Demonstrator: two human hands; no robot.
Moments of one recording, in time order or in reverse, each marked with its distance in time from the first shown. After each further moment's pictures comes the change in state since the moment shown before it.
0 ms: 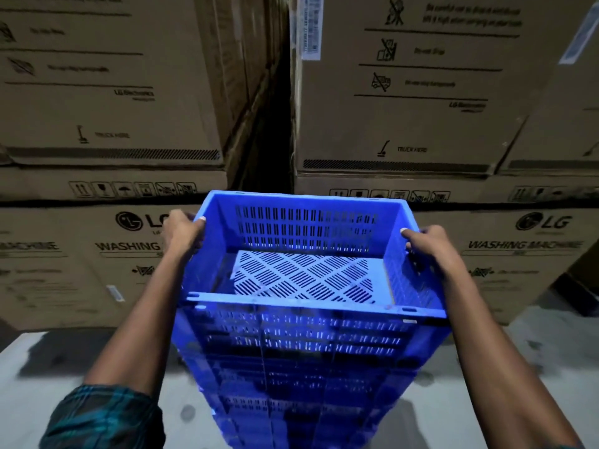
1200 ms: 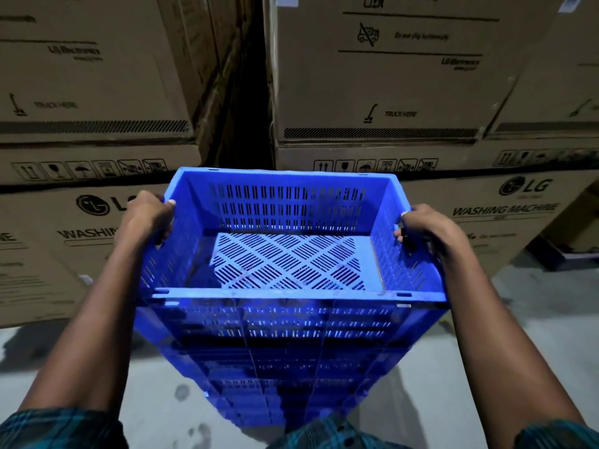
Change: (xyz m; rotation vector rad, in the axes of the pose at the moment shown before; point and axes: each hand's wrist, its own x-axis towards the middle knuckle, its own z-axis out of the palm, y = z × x) left_hand 0.012 0.004 -0.012 0.214 -0.204 -0.039; right_hand -0.027 0.000 0.001 -0.085 -0.112 0.078
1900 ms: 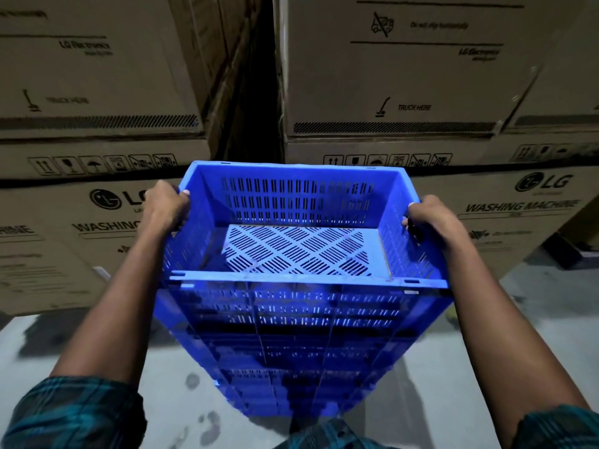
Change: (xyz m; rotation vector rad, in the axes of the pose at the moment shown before) left_hand -0.017 0.019 0.001 0.050 0.079 0.106; right_hand 0.015 -0.014 0.005 -0.095 0.093 -0.050
